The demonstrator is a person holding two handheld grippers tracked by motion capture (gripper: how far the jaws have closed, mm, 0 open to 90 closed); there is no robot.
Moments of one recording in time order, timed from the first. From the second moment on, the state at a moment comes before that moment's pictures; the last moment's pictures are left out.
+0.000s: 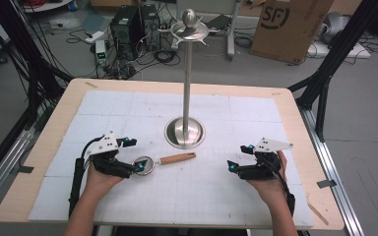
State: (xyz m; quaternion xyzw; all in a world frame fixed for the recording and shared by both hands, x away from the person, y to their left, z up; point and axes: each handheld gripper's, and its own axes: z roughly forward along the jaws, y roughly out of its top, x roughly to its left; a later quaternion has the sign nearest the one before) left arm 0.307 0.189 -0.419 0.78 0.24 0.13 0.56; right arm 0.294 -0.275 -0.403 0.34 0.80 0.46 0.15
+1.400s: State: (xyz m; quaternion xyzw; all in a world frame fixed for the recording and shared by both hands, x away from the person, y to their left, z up) left arm 0.348 0.111 -0.419 0.92 0.20 0.05 0.34; right arm 0.292 -0.274 -0.399 0.34 0.81 0.46 0.15
